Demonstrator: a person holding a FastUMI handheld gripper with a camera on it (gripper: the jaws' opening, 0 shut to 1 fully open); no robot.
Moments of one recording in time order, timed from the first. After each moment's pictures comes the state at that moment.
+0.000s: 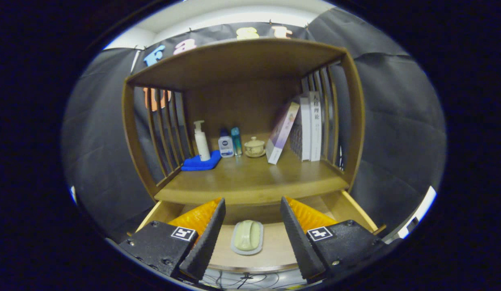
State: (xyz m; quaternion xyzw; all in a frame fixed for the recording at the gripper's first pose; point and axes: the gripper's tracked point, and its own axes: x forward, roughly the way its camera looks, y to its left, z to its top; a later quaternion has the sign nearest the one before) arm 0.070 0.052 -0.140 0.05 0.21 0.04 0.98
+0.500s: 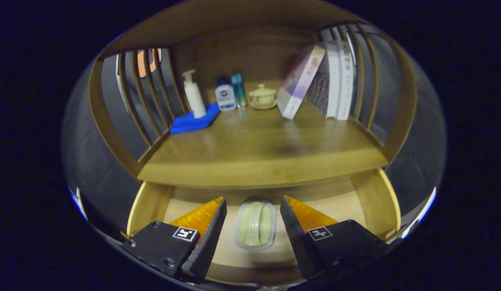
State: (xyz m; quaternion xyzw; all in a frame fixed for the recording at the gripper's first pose) arm 0.112 0.082 -0.230 0.04 0.40 0.06 0.91
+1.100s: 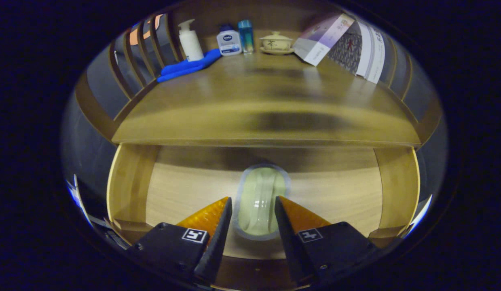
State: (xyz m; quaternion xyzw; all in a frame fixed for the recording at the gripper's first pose) arm 0.102 0.086 -0.300 -0.01 0.52 0.05 0.85
